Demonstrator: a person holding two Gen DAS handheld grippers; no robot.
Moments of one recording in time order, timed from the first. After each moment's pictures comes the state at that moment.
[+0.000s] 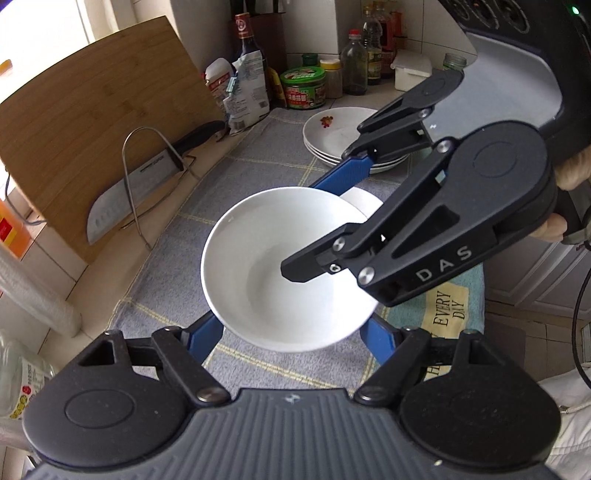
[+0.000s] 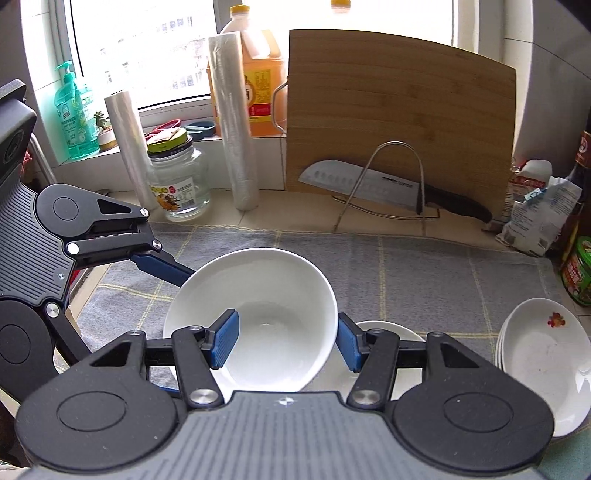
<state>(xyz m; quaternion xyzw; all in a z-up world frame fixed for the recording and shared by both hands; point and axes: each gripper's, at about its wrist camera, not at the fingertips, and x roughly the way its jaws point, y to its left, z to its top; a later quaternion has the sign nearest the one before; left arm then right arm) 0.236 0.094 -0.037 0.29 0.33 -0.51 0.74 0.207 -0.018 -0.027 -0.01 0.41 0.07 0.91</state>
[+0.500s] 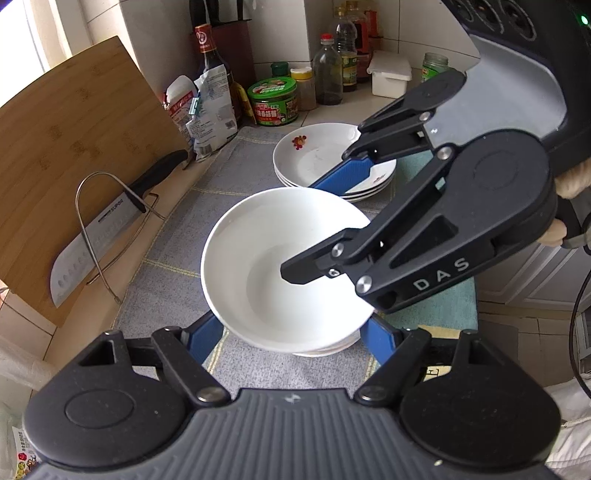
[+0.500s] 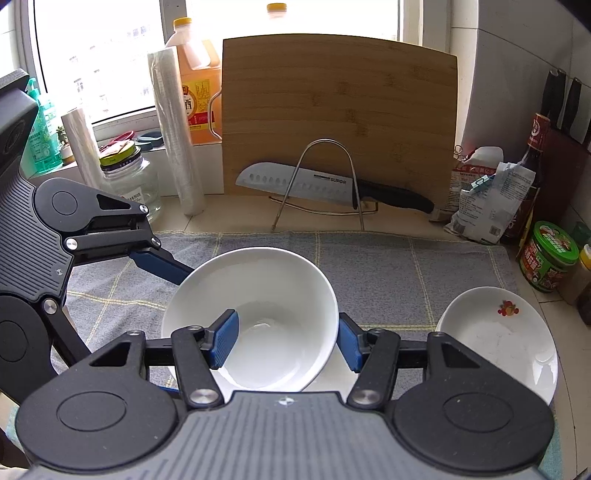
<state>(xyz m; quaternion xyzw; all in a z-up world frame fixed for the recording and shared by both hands) 0.242 0.036 -0.030 0.30 0.32 -0.55 0.71 0.202 -0.072 -0.021 0.00 0.41 0.02 0.91</state>
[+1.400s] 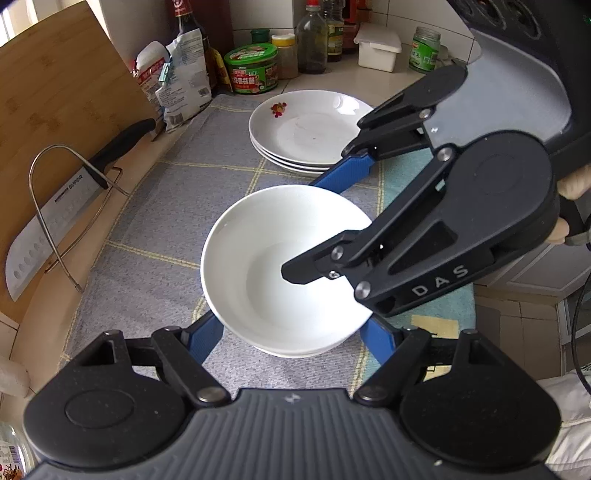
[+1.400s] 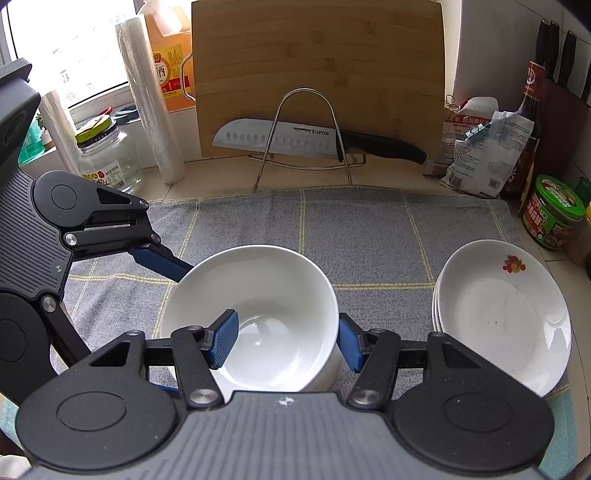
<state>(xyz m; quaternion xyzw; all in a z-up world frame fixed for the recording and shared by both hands) 0.249 0.011 -0.055 0.31 0.36 -0.56 0.68 0.208 -0.088 -0.047 0.03 0.46 0.01 0.89</state>
